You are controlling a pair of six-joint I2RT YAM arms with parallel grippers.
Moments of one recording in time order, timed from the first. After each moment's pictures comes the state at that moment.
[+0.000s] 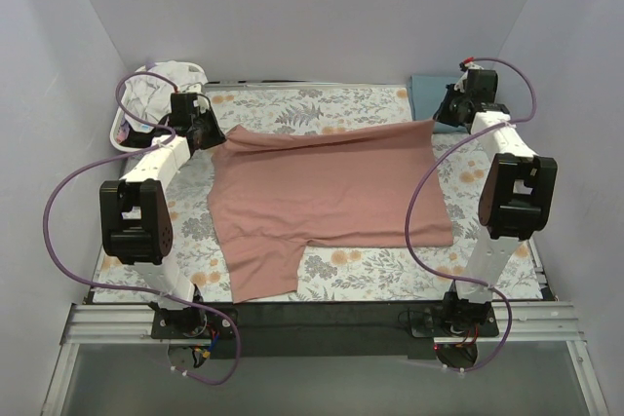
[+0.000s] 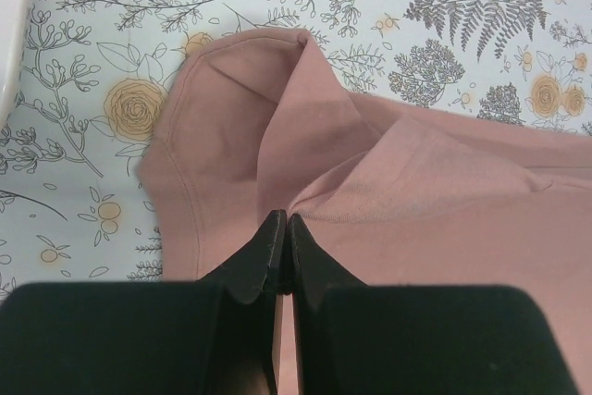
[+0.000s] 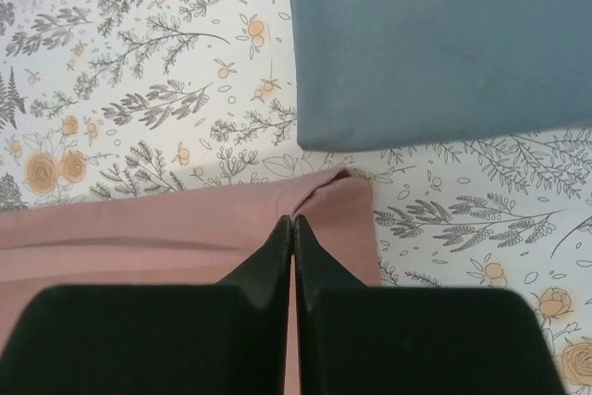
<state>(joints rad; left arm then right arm) -0.02 1.73 1.27 -0.24 0.15 -0.33 -0.07 1.91 1.53 -0.28 -0.20 0.23</state>
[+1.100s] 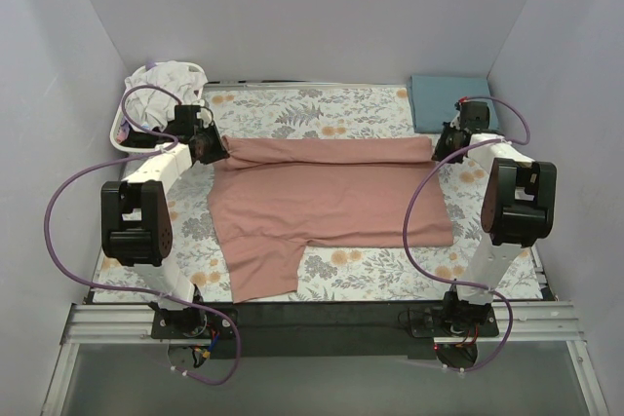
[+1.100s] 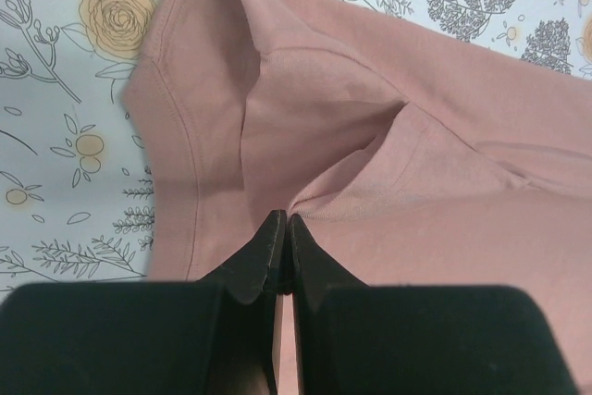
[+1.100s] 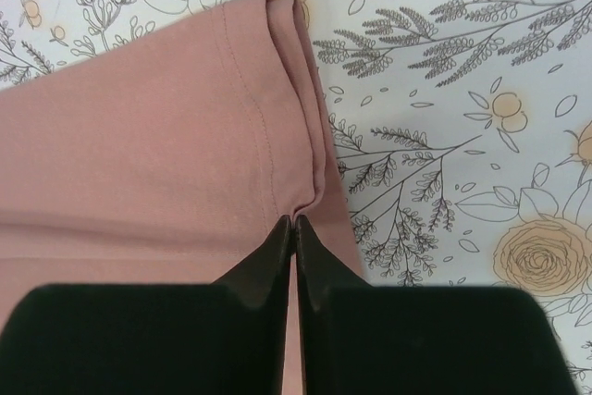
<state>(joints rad) -0.02 1.72 1.17 -0.27 0.17 -0.35 -0.08 1.85 1.24 -0.31 -0.15 0.26</state>
